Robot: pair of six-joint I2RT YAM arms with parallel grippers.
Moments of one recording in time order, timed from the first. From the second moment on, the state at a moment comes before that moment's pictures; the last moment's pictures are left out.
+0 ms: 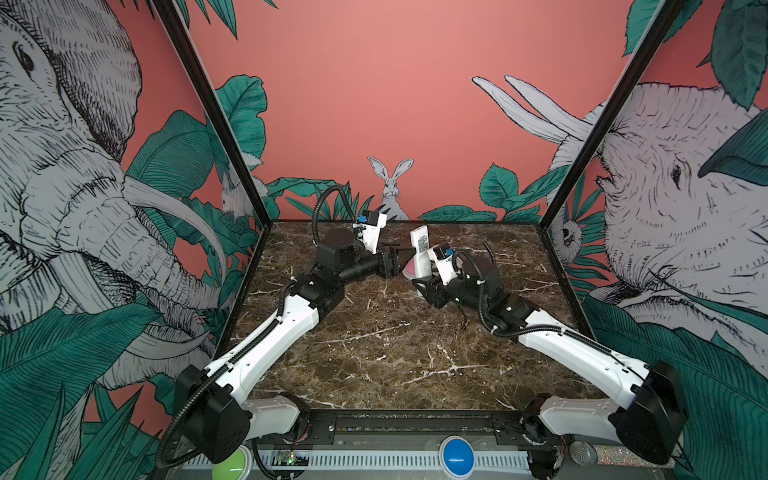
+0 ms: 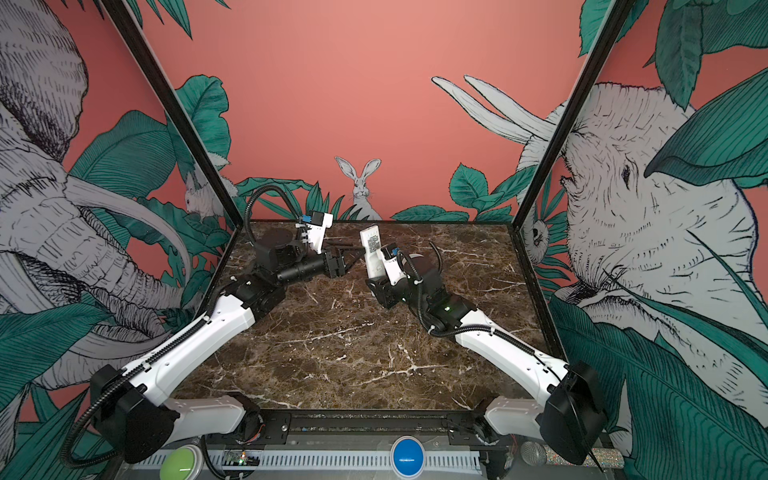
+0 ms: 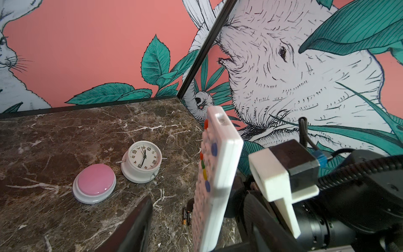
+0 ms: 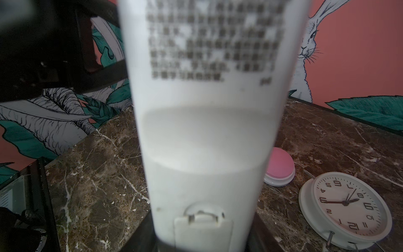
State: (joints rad) left arm -0.59 1.27 1.12 -0.02 0.46 -0.45; right arm 0.73 1.26 0.97 -0.09 -0.13 0.13
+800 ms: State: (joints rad) left arm -0.62 1.35 1.13 0.07 0.39 -0.50; right arm 0.77 1.30 0.98 -0.07 -0.08 0.15
